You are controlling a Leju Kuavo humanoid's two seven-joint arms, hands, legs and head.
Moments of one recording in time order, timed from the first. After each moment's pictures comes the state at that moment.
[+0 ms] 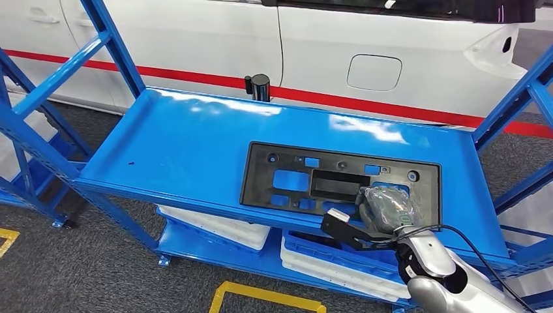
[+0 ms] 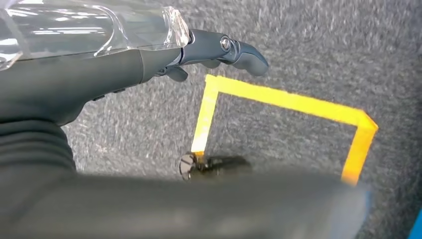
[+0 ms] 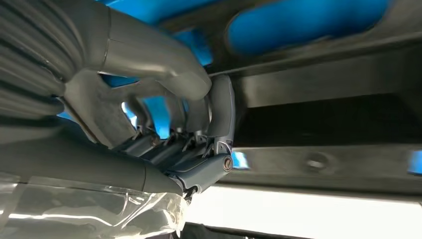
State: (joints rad) left arm -0.15 -0.16 1.53 -0.15 -1.34 0.09 -0.39; right arm -0.35 -0.65 0.72 -1.54 0.72 0.13 0.61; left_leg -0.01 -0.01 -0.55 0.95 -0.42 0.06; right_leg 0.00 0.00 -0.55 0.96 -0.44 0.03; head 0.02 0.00
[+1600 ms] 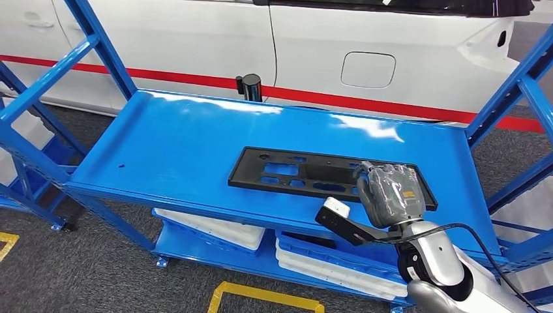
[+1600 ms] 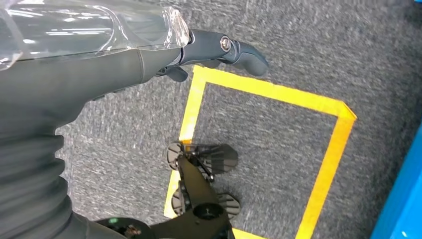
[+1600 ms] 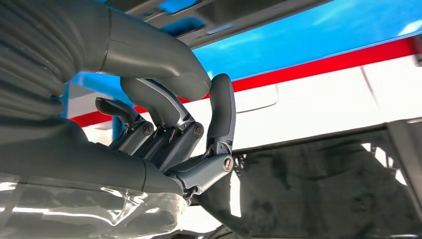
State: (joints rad) left arm -0.16 -0.16 1.54 -0.15 -1.32 0.07 -0.44; right arm -0.36 -0.62 0.67 -1.70 0.92 0.03 0.61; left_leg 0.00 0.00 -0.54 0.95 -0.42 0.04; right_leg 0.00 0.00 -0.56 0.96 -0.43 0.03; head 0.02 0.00
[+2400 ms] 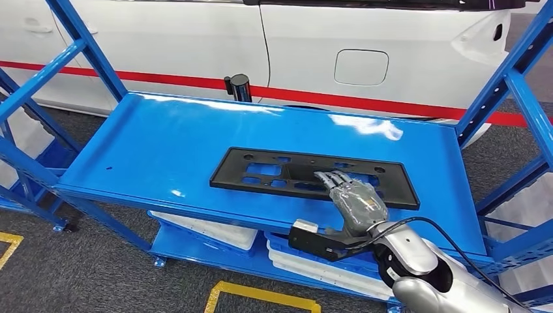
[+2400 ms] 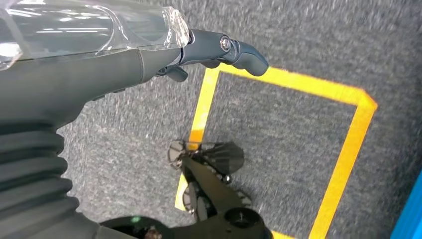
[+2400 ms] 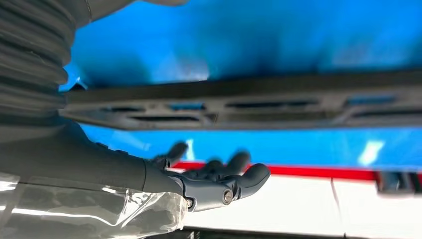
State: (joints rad) left arm -0.15 -0.16 1.54 -0.15 -1.32 0.08 -0.39; right arm -0.45 -0.57 0.80 -1.68 0.67 0.32 0.62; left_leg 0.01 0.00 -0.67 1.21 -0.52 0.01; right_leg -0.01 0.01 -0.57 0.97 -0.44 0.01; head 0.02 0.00
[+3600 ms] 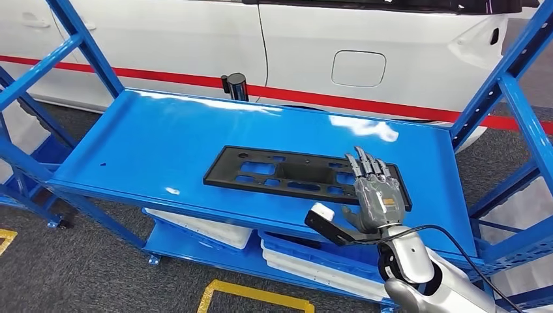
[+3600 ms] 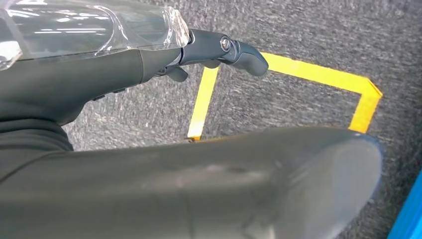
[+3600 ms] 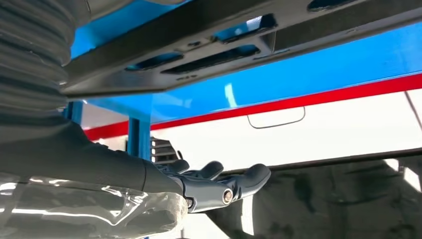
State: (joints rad) left arm -0.15 -0.17 1.54 -0.14 -1.32 0.10 -0.38; right arm -0.37 -0.55 0.76 -1.47 0.98 -0.10 0.62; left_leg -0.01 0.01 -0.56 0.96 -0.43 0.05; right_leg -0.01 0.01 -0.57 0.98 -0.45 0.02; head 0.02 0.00
